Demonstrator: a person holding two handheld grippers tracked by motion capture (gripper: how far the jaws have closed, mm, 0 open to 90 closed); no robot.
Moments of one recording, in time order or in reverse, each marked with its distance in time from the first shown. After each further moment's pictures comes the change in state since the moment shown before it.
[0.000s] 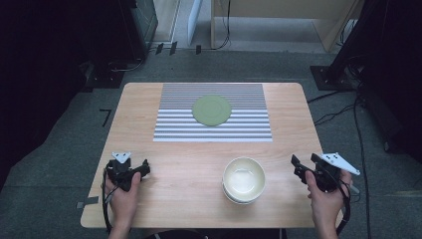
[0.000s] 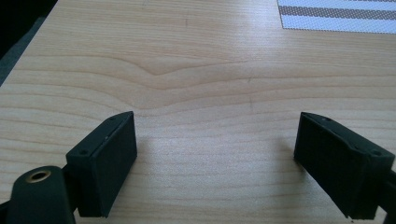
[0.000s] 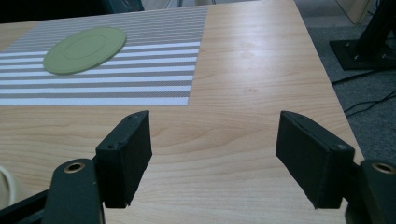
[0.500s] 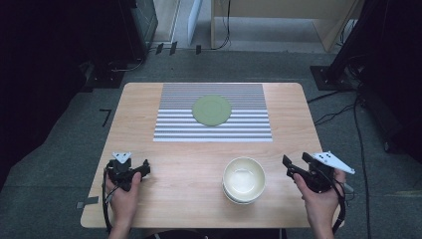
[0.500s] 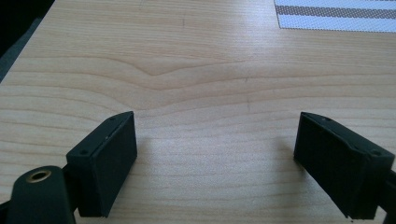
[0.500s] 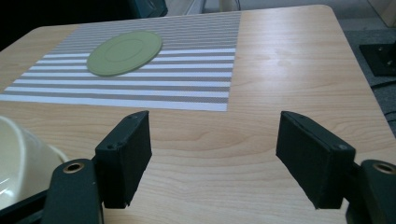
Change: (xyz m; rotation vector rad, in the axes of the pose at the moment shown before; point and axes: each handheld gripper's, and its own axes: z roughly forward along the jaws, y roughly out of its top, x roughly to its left) left arm 0.000 0.000 0.000 0.000 -0.007 0.008; right arm 0.027 0.009 -0.010 0.005 0.087 -0.018
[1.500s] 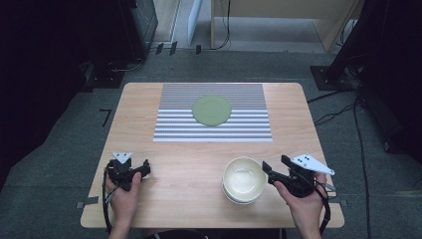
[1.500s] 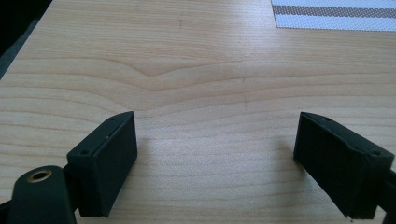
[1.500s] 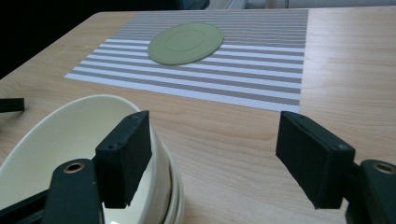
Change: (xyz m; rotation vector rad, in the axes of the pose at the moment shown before) left arm -0.001 0.000 0.000 -0.001 -0.007 0.006; right arm 0.050 -0.002 0.000 0.033 0.148 -0.074
